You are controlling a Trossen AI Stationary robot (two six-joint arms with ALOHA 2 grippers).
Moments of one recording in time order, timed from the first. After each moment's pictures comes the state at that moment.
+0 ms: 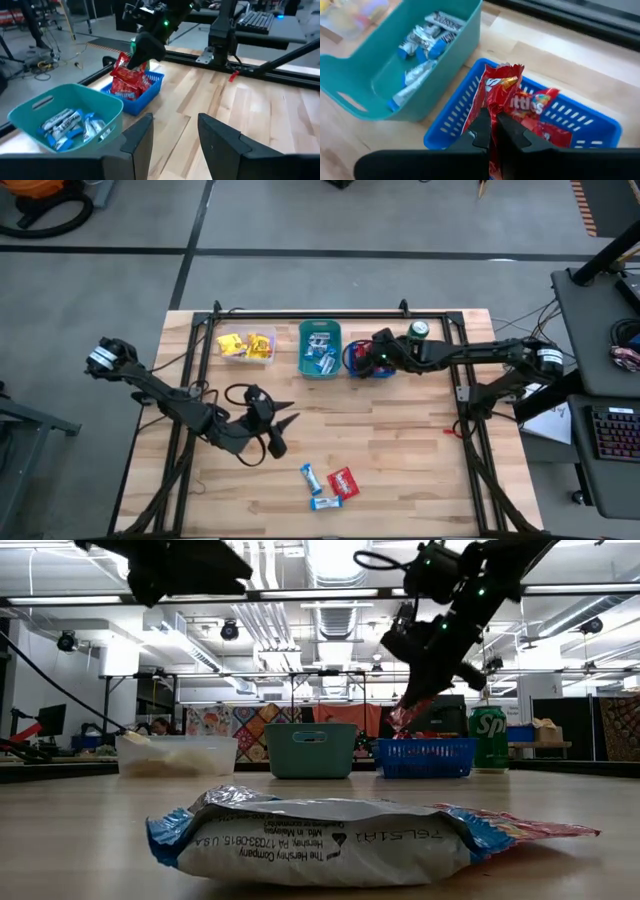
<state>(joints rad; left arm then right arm) -0.53 1.30 0.71 0.20 -0.96 -0.37 -0.27 1.42 0.86 -0.31 0.36 0.65</state>
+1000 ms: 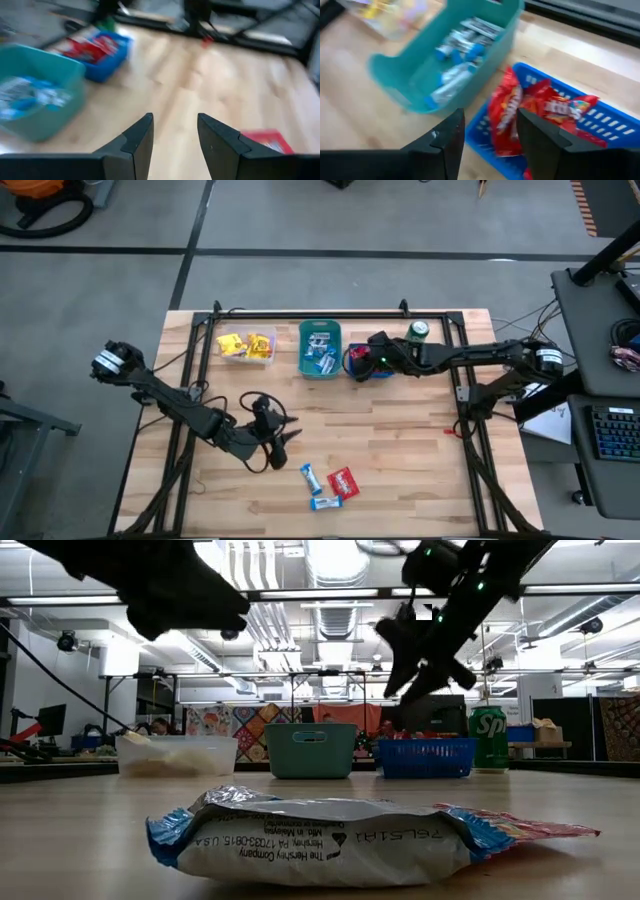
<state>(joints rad) -0.54 1.38 0.68 0.20 -0.79 -0.49 -0.24 1.42 0.86 -0.23 0.31 0.64</state>
